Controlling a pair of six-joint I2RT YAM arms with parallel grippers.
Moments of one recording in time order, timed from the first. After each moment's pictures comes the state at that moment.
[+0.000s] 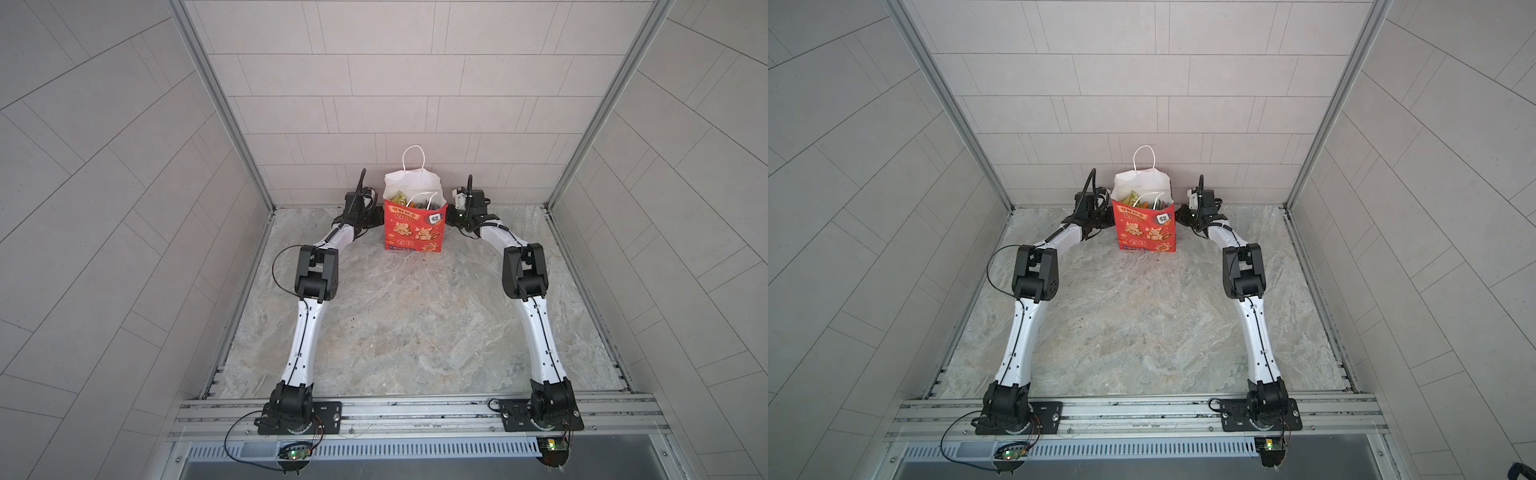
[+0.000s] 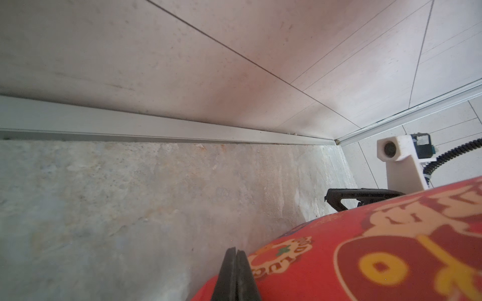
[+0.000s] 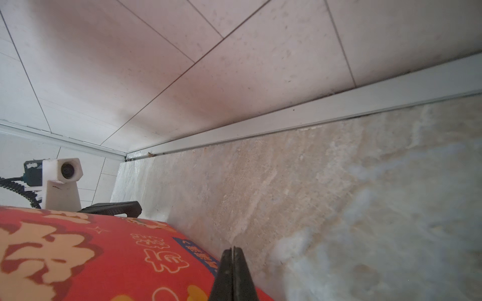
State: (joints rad) left arm -0.17 2.65 2.19 -0.06 0.60 -0.50; right arm 0.11 2.62 2.21 -0.15 -0.55 0.59
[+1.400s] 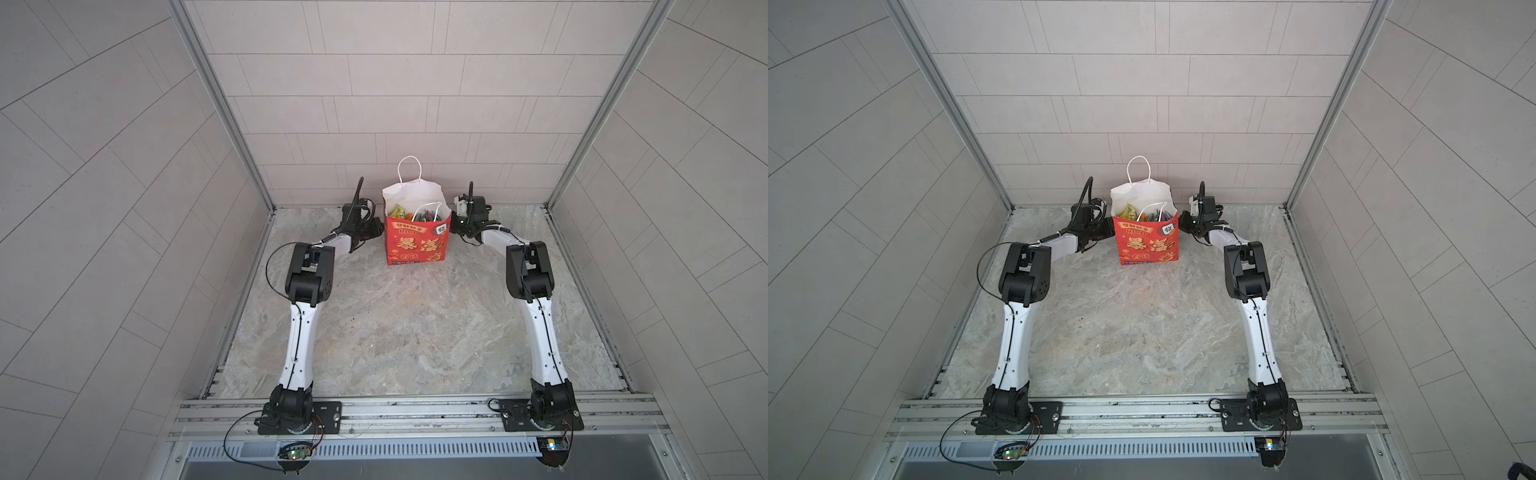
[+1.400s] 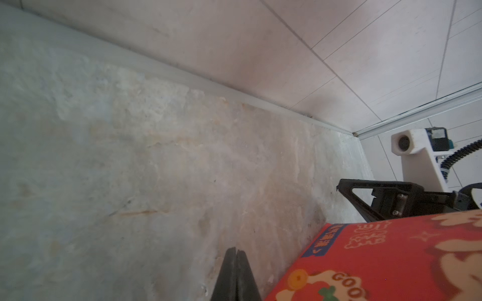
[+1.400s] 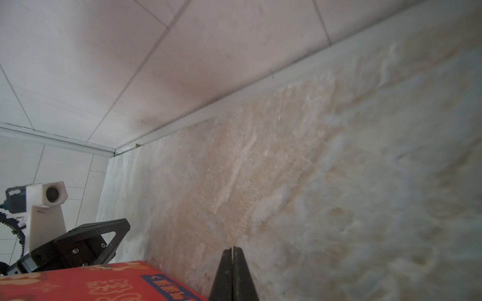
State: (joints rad) left arm -0.18 2.48 1.80 0.11 0.52 -0.50; right arm 0.12 2.56 2.03 -0.09 -0.52 0.60
